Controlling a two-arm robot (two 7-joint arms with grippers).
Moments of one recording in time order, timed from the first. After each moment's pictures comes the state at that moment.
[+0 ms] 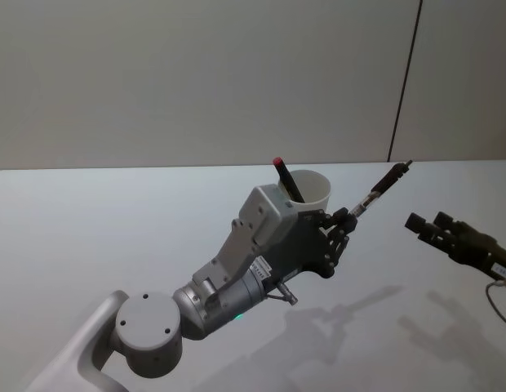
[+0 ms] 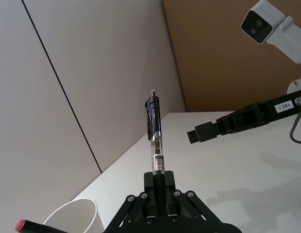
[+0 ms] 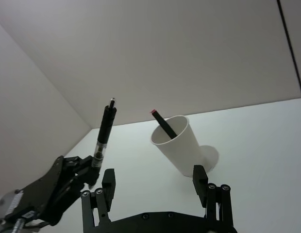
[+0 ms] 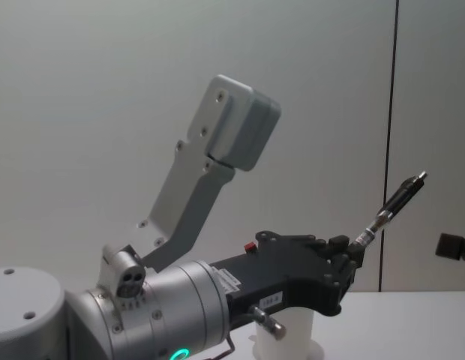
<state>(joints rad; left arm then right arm) -0.27 0.22 0.48 -1.41 -0.13 -0.14 -0.49 0.02 0.24 0.09 -1.57 0.61 0.41 0.69</state>
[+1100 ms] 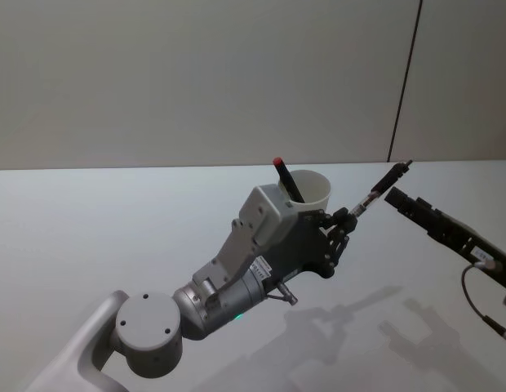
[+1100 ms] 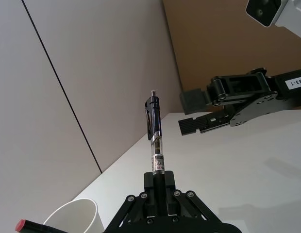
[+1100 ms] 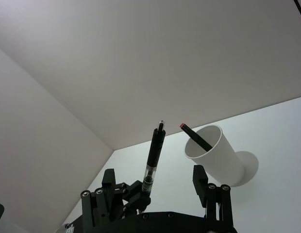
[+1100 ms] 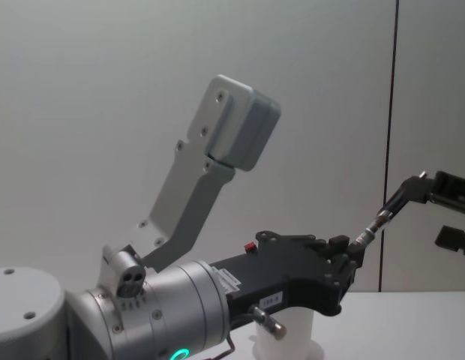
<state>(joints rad) -0.27 0.22 0.48 -1.41 -0.13 -0.14 -0.49 -0.04 0.19 0.04 -1.74 0.82 0.50 0.47</state>
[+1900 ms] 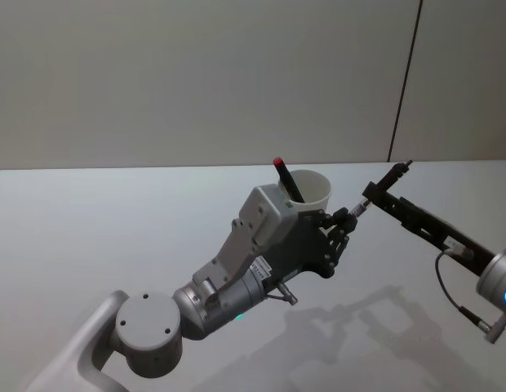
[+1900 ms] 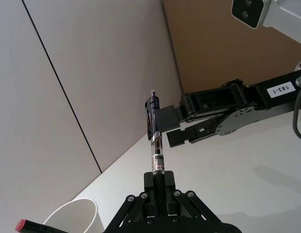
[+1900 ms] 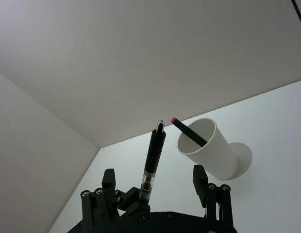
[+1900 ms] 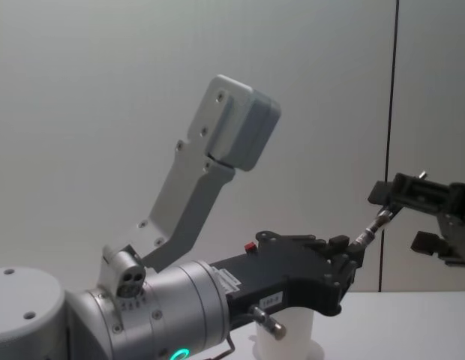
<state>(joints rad) -0.27 0.22 0.48 -1.41 -0.13 -0.14 -0.49 -0.01 0.15 -0.02 -1.79 0.83 0.55 0.27</state>
